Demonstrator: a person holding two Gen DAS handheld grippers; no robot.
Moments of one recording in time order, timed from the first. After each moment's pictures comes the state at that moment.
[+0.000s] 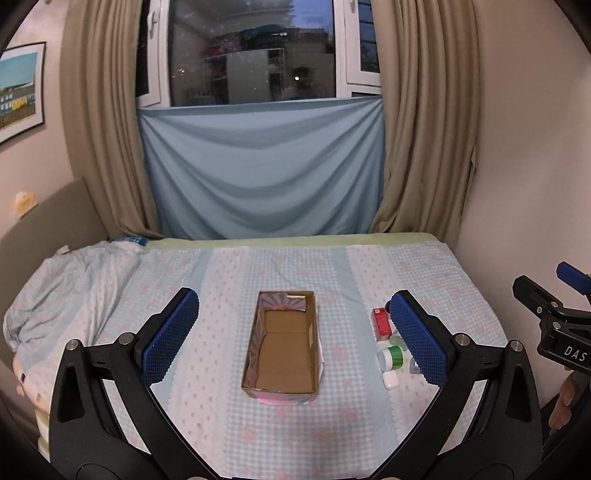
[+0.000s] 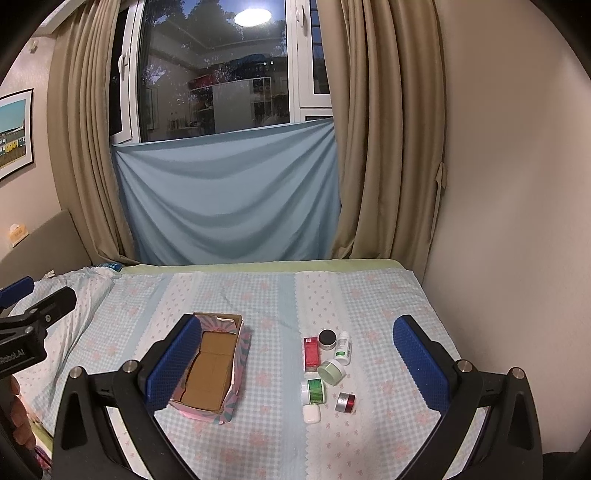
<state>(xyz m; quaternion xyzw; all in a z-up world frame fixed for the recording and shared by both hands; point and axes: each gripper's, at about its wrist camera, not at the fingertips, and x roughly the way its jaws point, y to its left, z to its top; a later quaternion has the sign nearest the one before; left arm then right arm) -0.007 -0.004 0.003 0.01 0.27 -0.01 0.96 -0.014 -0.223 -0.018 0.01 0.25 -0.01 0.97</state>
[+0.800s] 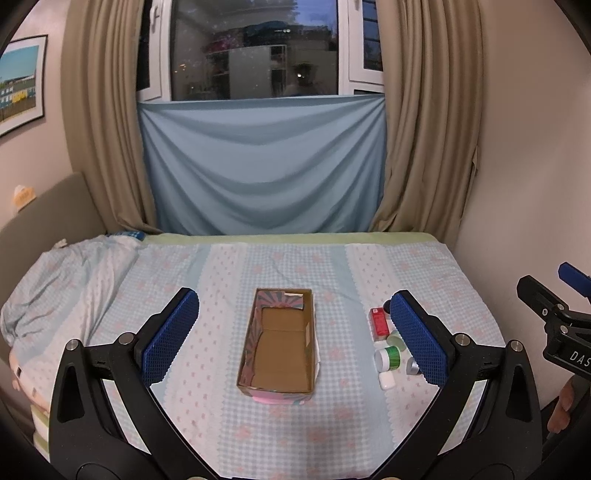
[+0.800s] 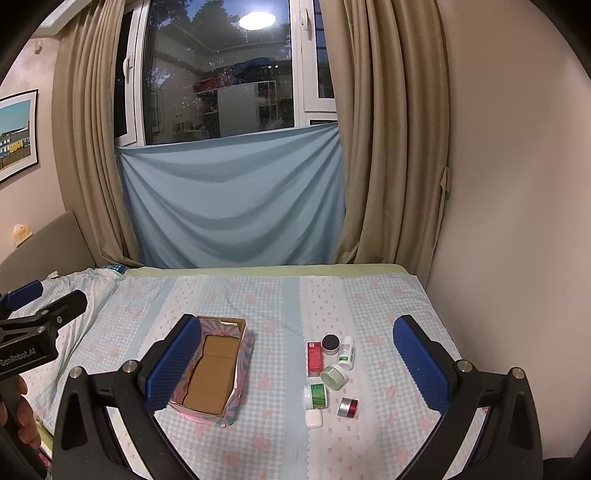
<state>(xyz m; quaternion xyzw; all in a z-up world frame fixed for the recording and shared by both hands) -0.002 -0.003 0.002 0.01 0.28 -0.01 0.96 -0.015 -0.217 -0.019 0.01 0.24 0.00 0.97</state>
